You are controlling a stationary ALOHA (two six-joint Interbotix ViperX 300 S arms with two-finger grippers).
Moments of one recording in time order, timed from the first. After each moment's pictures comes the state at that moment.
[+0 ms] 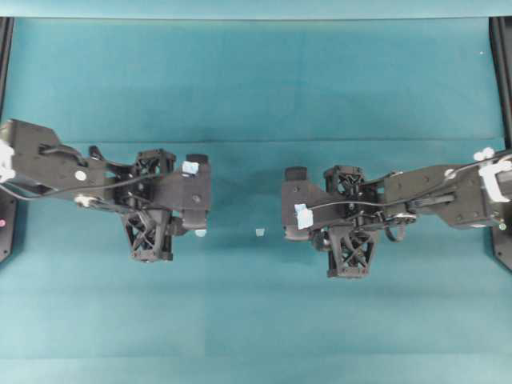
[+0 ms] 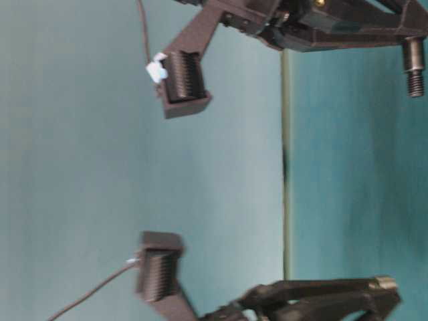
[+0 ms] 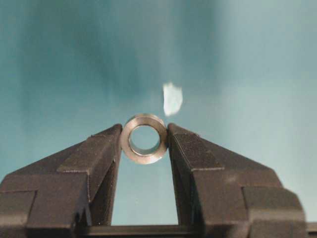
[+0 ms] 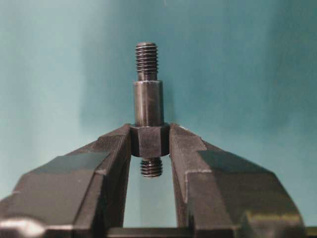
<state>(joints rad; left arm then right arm) 0.02 -0.04 0.73 0.03 0.32 0.03 0.04 0.04 0.68 0.02 0.44 0.02</state>
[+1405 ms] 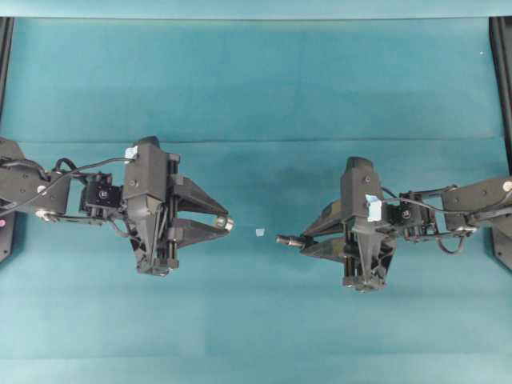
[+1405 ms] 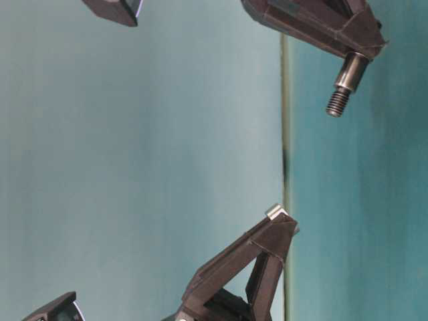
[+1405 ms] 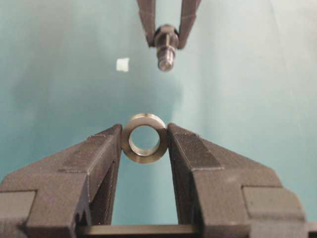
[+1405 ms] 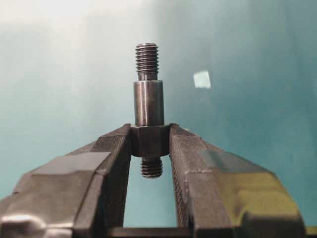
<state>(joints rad) -0.04 -0.13 0.87 0.03 -0.31 -0.15 0.09 -0.09 0.94 0.06 -0.21 0.17</state>
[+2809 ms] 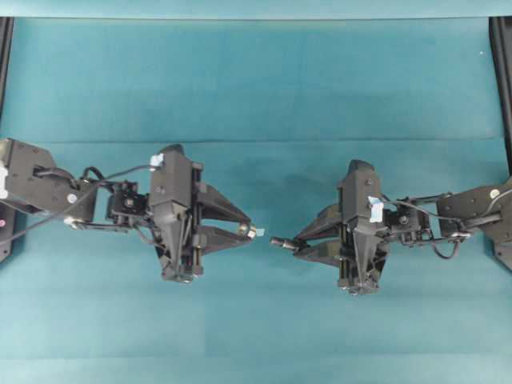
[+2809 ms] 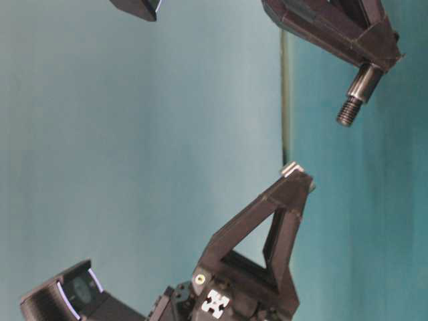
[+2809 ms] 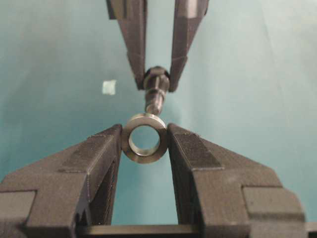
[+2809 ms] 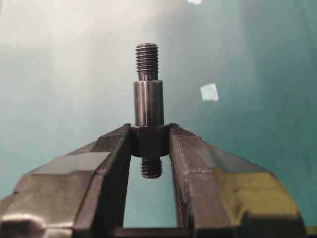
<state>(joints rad) -0.06 0.00 0.79 0.02 -0.39 -0.18 0.10 -0.01 0.97 0.06 -0.40 0.21</state>
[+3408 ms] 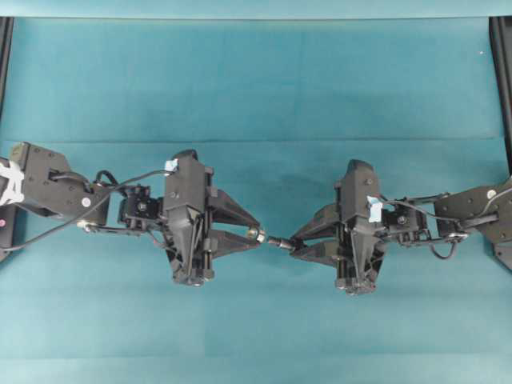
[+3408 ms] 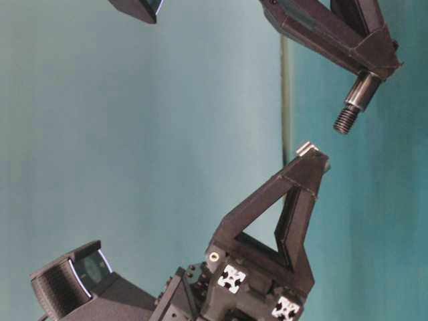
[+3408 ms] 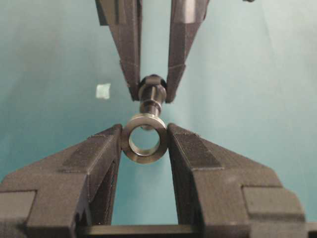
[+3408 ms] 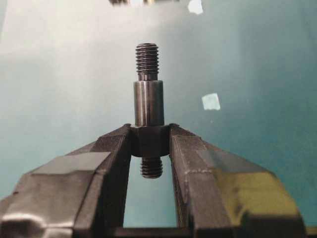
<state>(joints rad) -0.06 0.06 0.75 0.03 -0.39 -0.18 0.10 0.00 0.96 0.06 -0.43 0.21</state>
